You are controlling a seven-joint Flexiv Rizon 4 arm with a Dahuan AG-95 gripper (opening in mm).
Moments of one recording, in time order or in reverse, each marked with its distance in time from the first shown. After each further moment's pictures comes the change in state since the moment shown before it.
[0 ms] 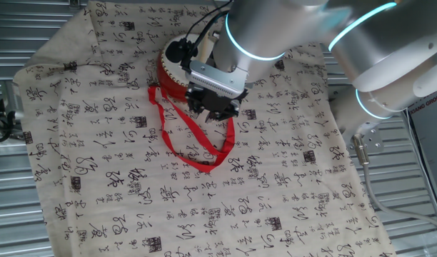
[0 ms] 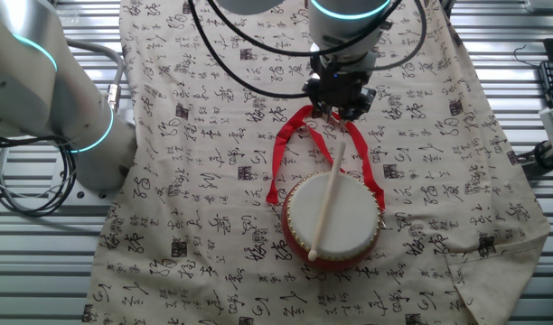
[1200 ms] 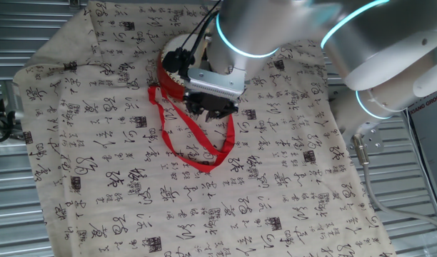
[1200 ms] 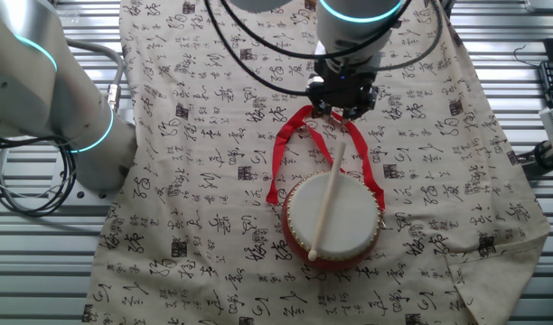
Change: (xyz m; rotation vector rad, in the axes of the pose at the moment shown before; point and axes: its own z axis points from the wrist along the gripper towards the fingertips) arm -0.001 -0.001 0.001 -0.049 0.003 -0.174
